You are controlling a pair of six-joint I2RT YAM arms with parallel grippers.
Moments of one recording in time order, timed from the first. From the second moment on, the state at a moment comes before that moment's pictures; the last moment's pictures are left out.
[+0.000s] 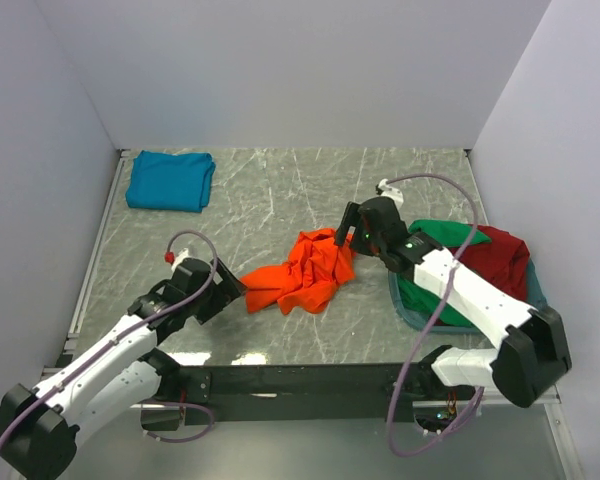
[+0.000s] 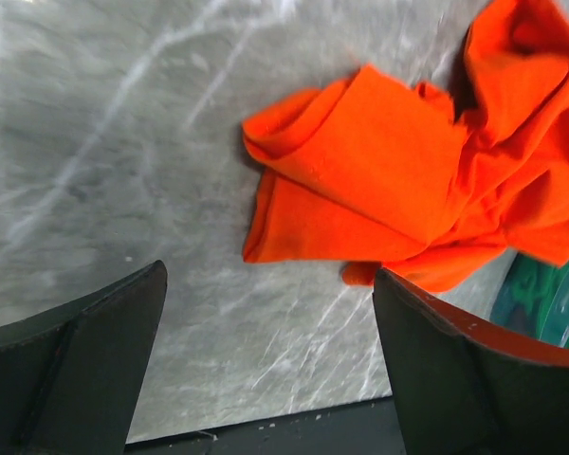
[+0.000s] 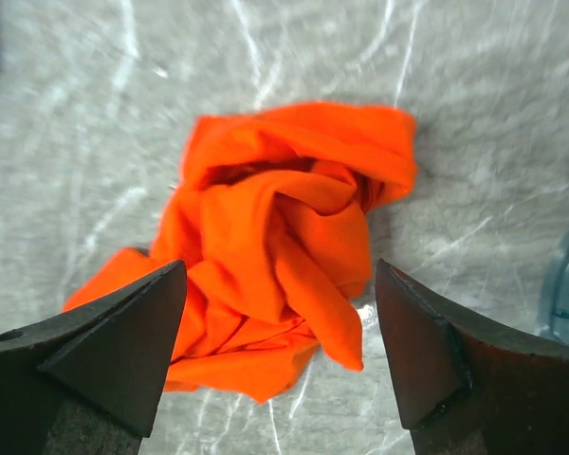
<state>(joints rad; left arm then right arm) -0.54 0.79 0.45 -0.47 -0.09 -1.10 0.56 1.26 0.93 -0.39 0.24 0.70</state>
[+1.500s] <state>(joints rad) -0.54 1.03 0.35 -0.14 0.10 -1.02 0.80 2.03 1.63 -0.62 0.06 0.09</state>
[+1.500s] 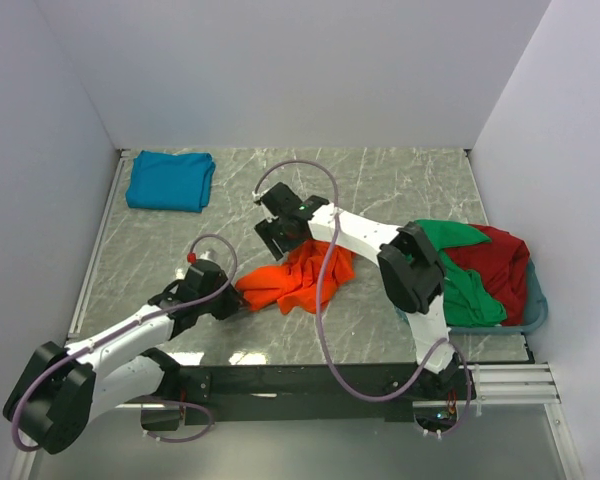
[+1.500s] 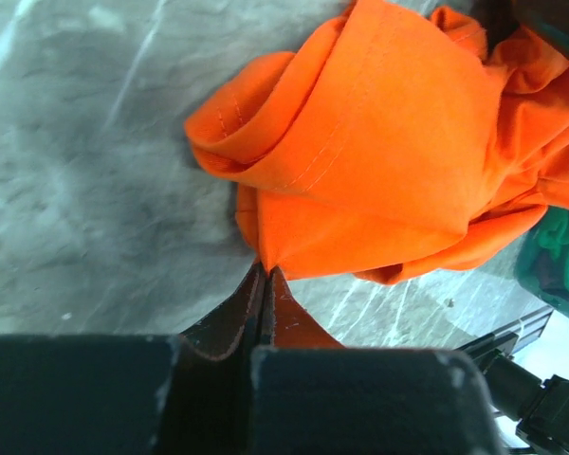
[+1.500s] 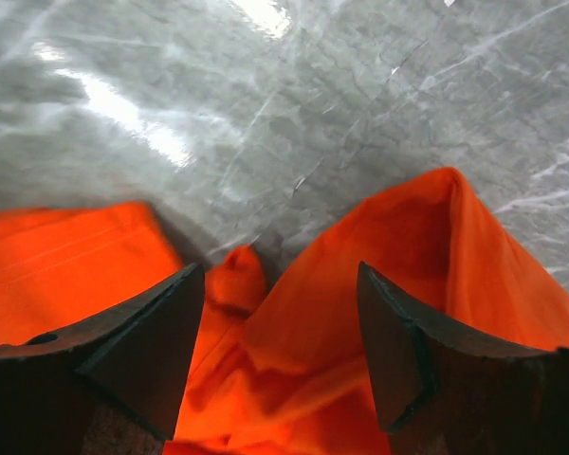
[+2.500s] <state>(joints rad) -0.54 0.82 0.50 -0.44 -0.11 -1.02 0.80 1.73 1.51 -0.58 0.41 0.29</state>
